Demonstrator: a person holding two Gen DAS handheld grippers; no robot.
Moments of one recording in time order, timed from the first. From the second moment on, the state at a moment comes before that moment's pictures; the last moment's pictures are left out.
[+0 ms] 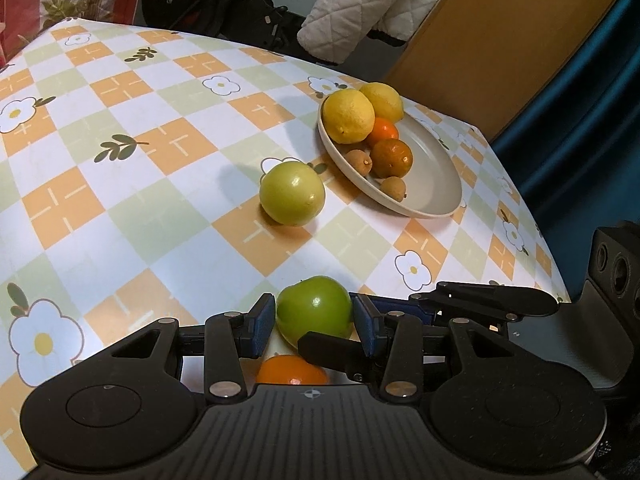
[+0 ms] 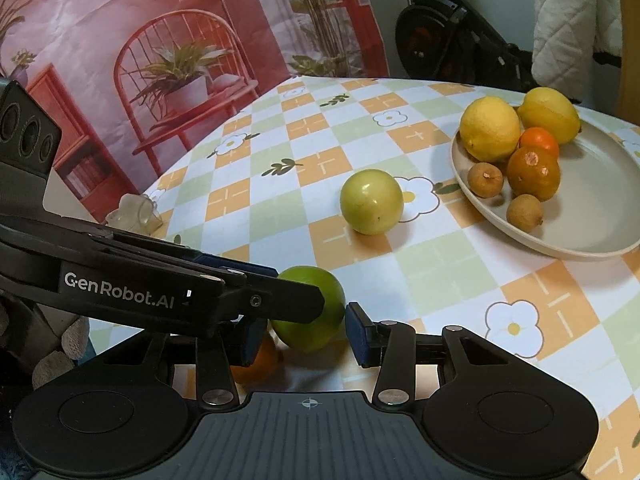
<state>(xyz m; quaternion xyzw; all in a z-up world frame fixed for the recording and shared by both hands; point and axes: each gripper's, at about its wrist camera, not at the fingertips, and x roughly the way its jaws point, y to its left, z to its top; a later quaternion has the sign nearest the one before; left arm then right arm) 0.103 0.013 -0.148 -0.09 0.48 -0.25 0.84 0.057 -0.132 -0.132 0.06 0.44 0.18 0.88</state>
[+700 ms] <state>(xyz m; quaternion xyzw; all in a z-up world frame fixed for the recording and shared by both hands) 0.118 -0.018 -0.144 -0.07 0.46 -0.27 0.84 0.057 -0.154 -0.129 0.07 0.42 0.14 0.90</state>
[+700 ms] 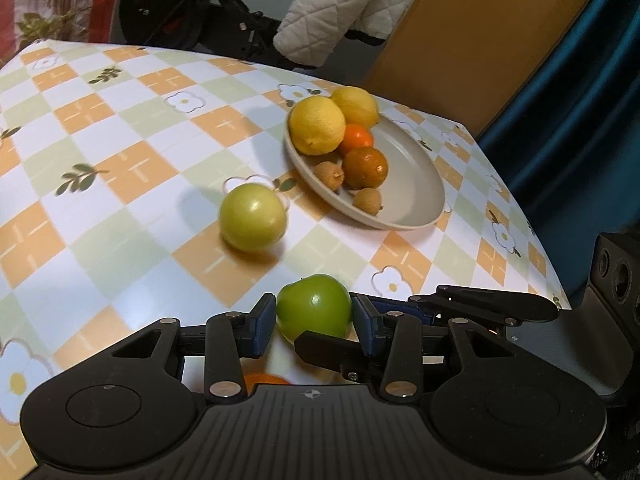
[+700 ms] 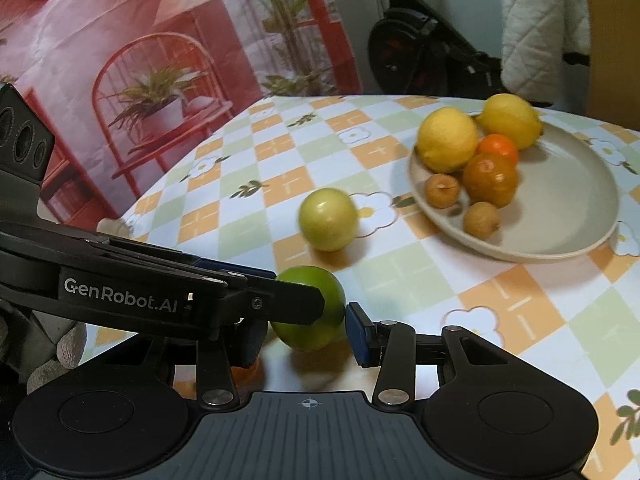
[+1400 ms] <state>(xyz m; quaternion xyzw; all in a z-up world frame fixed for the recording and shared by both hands) 0.171 -0.128 -0.124 -0.03 0.43 -0.34 0.83 0.074 -0.245 -0.108 0.08 0.35 0.04 0.93</state>
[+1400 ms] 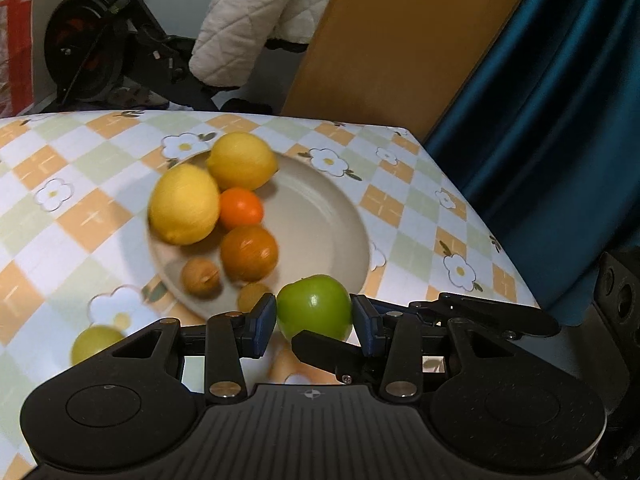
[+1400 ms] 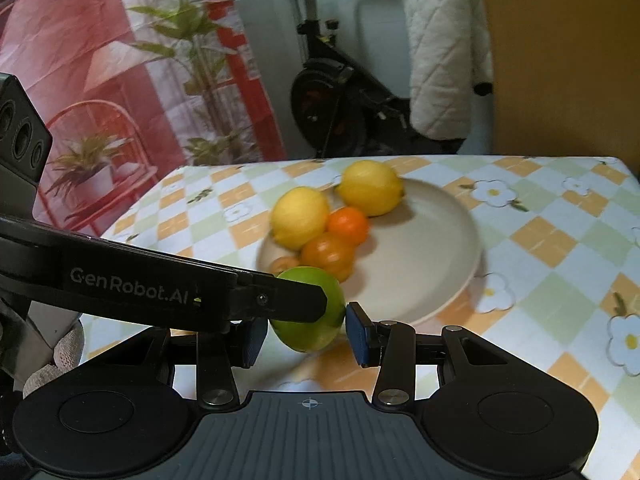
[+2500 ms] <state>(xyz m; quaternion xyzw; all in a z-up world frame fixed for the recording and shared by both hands) 0.228 -0.173 -0.136 -0.02 0.44 -0.31 0.84 0.140 -0.280 -0.126 0.02 0.35 0.00 0.93</state>
